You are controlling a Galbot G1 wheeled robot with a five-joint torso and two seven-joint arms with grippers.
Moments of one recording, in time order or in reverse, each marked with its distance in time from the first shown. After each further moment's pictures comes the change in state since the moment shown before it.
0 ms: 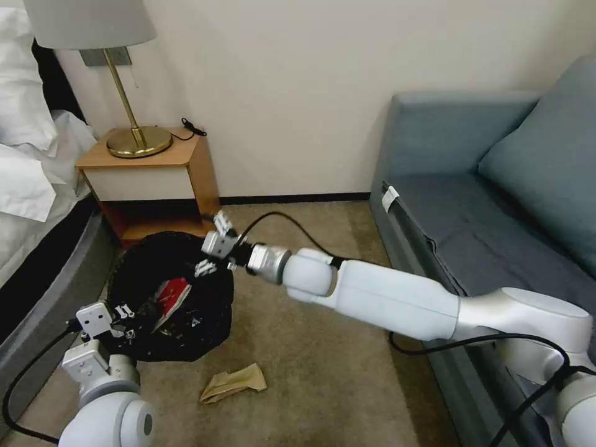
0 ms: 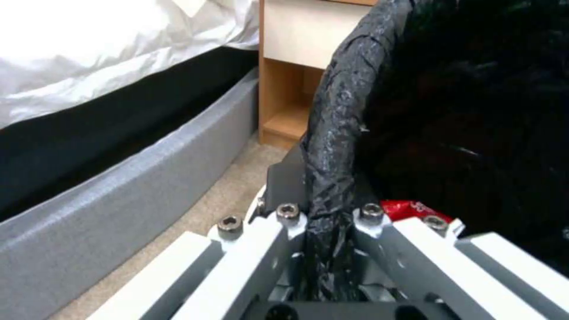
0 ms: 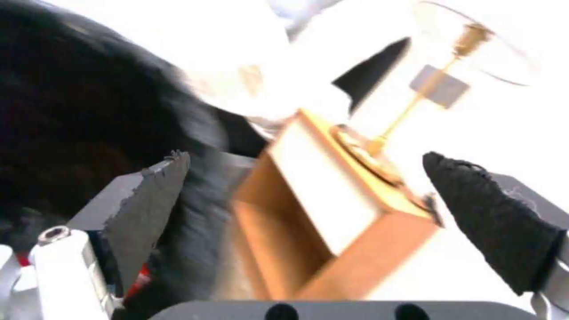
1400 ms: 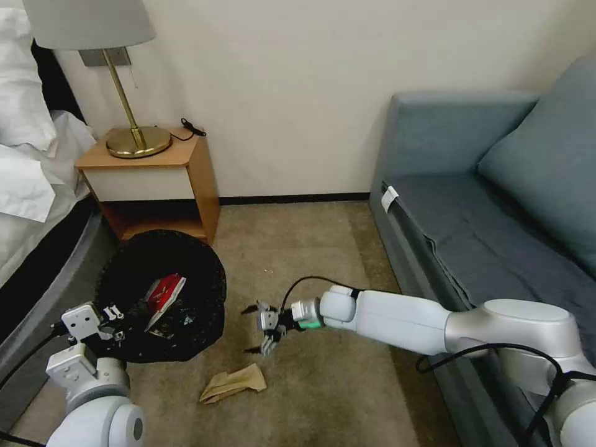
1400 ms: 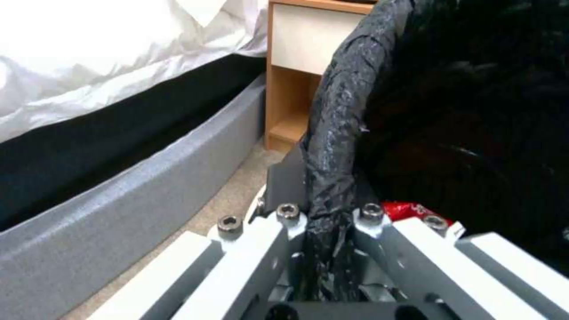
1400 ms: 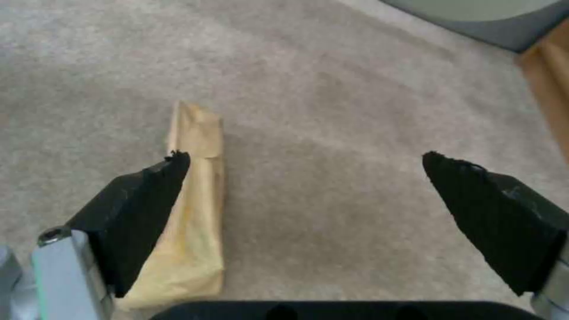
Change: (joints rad) left arm 0.019 0.000 -0.024 -0.025 -0.016 -0.005 0.000; right arm -0.043 0.095 -0.425 -0.472 0.089 0.266 -0.496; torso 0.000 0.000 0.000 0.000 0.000
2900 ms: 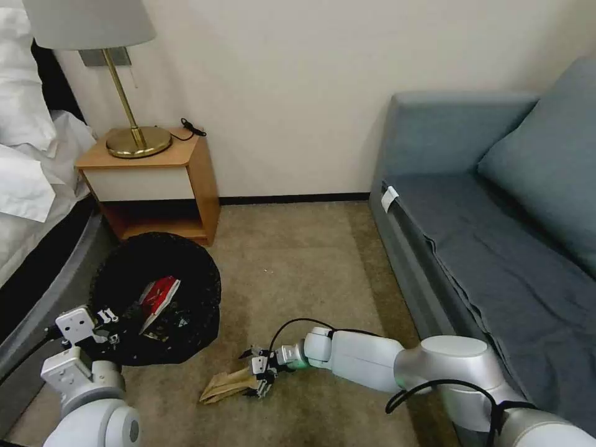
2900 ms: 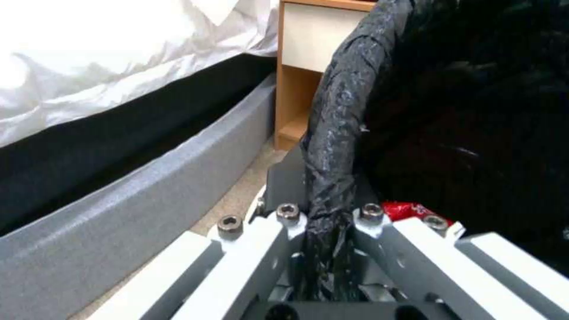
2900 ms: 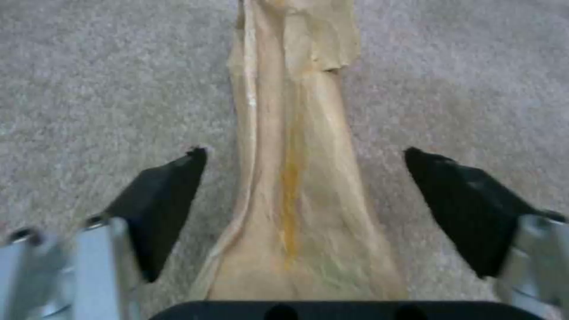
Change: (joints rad) left arm 0.006 0.000 -0.020 0.014 -0.001 -0.019 0.000; right arm -0.198 0.236 0.004 -0.404 -0.101 0.083 -0.015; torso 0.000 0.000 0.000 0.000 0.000
